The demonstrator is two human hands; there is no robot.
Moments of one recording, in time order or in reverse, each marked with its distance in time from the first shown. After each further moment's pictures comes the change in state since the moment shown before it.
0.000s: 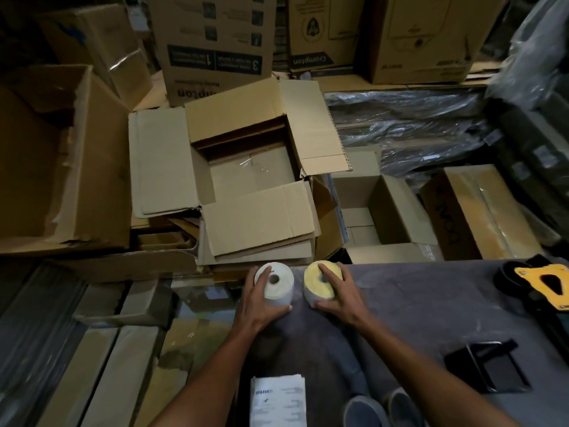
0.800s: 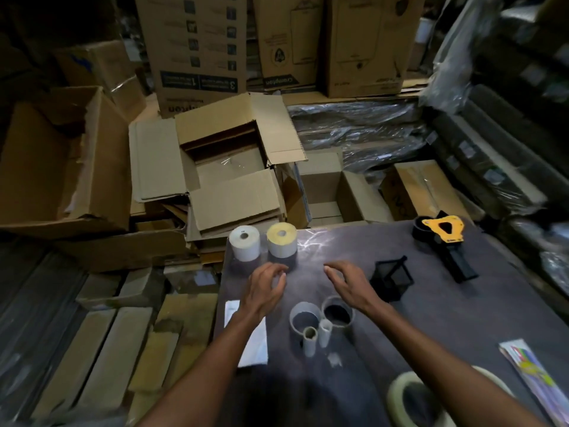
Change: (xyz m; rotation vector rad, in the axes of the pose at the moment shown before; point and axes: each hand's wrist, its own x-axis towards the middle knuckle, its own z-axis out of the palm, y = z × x) left_hand -0.189 0.116 0.037 0.055 0.160 0.405; right_hand -0.229 0.014 -0.084 0.035 0.241 -0.105
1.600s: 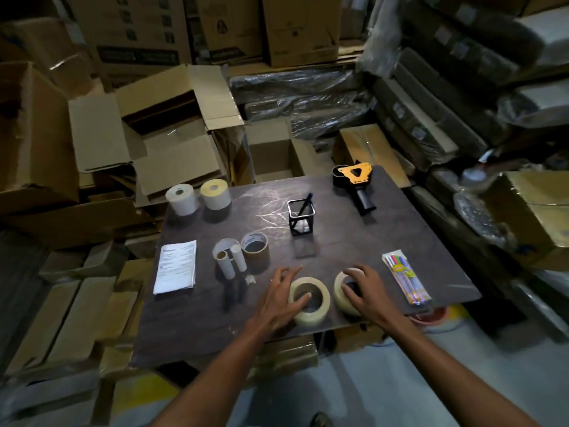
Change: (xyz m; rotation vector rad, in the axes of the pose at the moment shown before) left_hand -0.182 0.188 0.168 -0.046 -0.340 -0.003; right_hand -0.268 0.183 -0.114 -0.197 0.058 0.126
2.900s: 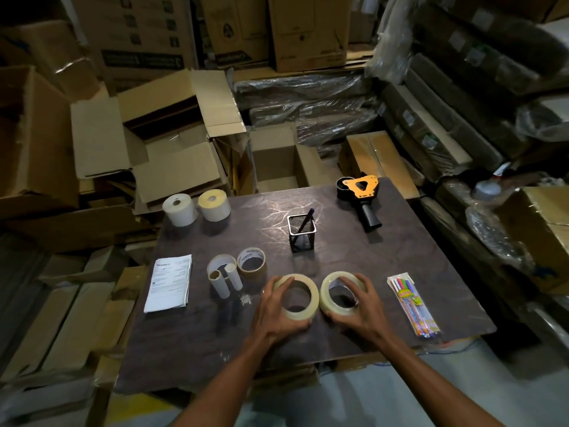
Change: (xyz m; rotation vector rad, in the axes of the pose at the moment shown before) left_hand 0.033 -0.010 0.000 -0.040 0.168 -0.064; right_hand 0.034 -0.005 0.006 0.297 0.107 -0.066
